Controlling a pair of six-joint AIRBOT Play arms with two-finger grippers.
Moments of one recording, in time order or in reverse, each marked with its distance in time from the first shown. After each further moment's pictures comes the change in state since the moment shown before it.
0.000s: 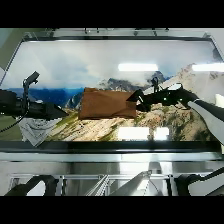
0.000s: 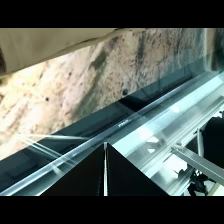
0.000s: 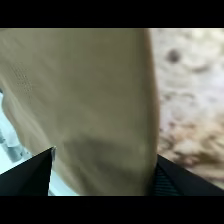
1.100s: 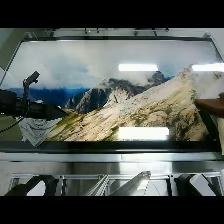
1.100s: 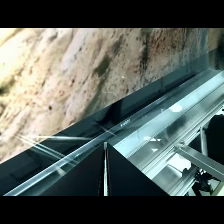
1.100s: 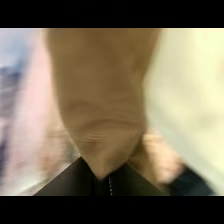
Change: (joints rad) left arm -0.002 0.000 -0.001 0.001 -0.007 0.024; right arm -1.169 0.806 -0.045 -0.715 0.322 0.258
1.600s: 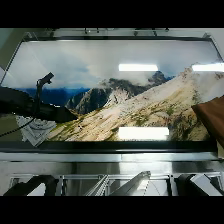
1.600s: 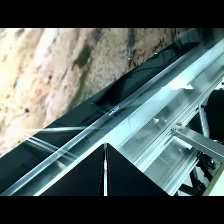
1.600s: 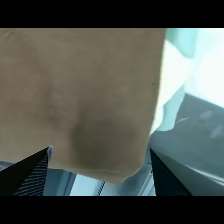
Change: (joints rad) left arm -0.163 0.000 0.000 0.000 -0.033 0.005; right arm -0.125 -0.059 -0.117 -0.334 0.056 0.069
